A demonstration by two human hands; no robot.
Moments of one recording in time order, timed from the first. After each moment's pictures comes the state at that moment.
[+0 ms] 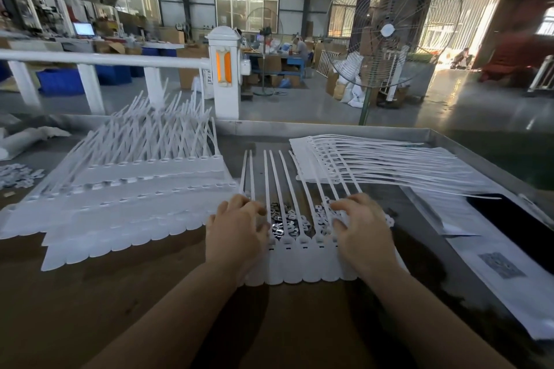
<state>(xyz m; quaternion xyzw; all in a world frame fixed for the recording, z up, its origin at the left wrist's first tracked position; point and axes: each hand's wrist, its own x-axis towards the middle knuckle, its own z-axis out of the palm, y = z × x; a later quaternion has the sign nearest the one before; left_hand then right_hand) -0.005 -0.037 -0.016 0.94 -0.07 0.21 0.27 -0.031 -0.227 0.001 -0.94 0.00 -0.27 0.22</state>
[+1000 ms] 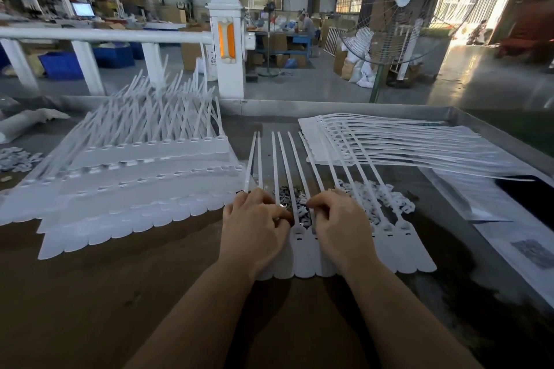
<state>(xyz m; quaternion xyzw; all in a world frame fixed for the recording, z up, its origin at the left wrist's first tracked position) -0.006 -0.044 -0.027 0.95 -0.13 0.17 0.25 -0.012 -0.188 -0.024 -0.91 -0.05 -0.25 0.32</state>
